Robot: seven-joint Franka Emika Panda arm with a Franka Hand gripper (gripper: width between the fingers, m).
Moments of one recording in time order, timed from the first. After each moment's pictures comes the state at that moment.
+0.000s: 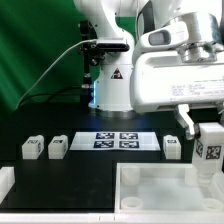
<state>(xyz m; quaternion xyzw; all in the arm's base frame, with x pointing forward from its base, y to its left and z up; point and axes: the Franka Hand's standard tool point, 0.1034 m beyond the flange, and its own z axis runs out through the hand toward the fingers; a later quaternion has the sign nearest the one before) 0.613 0.108 0.118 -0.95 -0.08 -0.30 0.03</state>
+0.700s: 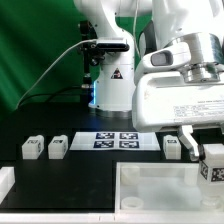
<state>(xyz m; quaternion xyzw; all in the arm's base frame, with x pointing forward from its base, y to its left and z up) 0.628 0.117 0.100 -0.94 -0.09 -0.32 0.03</state>
